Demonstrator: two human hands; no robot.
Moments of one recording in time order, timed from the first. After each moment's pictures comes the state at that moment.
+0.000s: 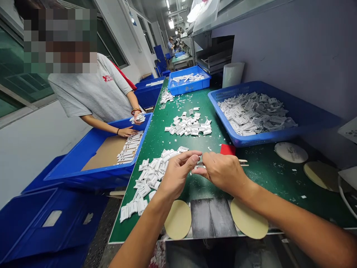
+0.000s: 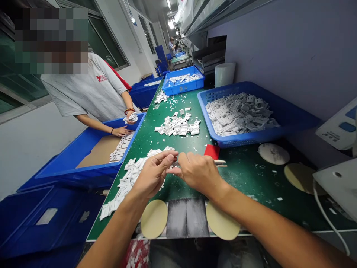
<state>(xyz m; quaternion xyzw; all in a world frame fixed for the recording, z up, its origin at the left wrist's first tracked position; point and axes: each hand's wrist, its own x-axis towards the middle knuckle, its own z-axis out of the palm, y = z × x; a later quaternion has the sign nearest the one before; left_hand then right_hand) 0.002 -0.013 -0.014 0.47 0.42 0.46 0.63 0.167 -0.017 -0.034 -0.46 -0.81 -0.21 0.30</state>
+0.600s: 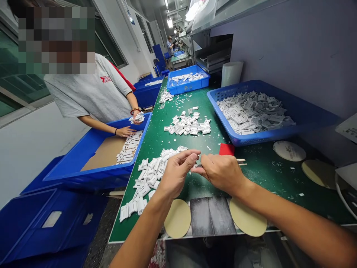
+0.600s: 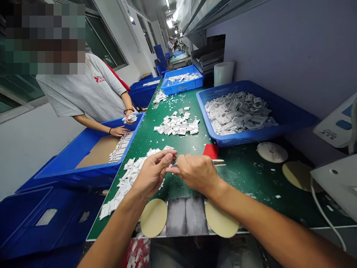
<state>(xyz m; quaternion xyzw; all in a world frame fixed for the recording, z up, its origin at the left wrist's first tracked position) 0.003 -0.013 -0.014 0.47 0.42 0.47 0.62 0.166 -0.018 -0.038 -0.45 -0.82 -0.19 0.30</state>
